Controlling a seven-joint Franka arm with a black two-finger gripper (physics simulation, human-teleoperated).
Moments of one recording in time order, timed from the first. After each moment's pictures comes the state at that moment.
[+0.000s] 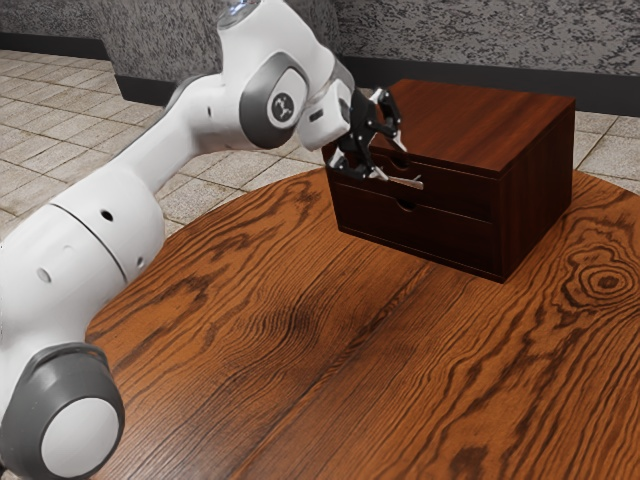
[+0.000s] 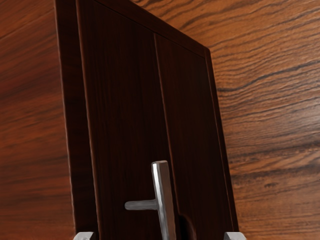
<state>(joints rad) 0.13 0.71 -0.15 -0.76 -0.09 1.99 1.83</state>
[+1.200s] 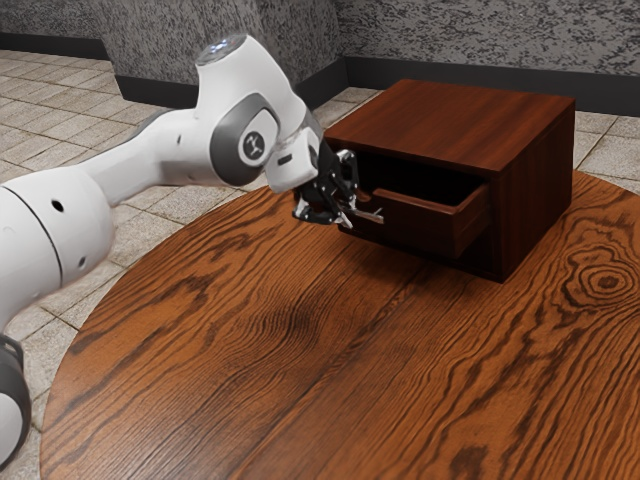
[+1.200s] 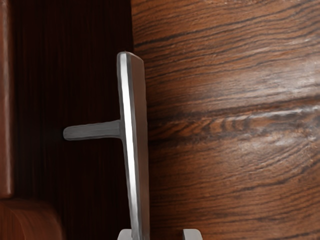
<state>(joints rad) 0.19 0.42 -0.13 -1.29 -0.09 2.08 1.80</state>
